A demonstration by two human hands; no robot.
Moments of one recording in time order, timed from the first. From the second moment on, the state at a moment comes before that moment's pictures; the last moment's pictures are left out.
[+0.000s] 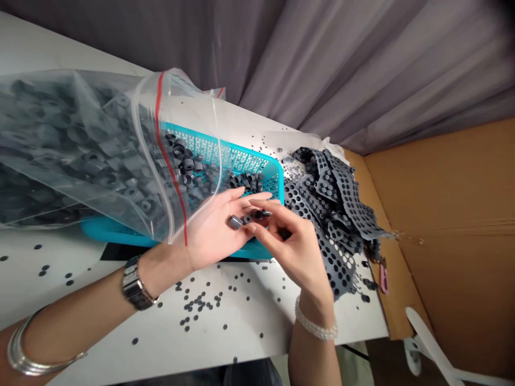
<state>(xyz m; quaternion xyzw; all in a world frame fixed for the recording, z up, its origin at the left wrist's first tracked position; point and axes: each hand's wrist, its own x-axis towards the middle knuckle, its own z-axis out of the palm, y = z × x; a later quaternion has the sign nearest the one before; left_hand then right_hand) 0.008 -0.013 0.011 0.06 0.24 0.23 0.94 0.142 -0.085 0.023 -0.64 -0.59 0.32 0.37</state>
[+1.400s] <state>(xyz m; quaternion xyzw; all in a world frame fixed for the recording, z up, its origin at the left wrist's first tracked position) 0.008 -0.013 0.009 0.02 0.22 0.25 0.94 0.159 -0.080 0.015 -0.60 -0.35 0.41 0.60</state>
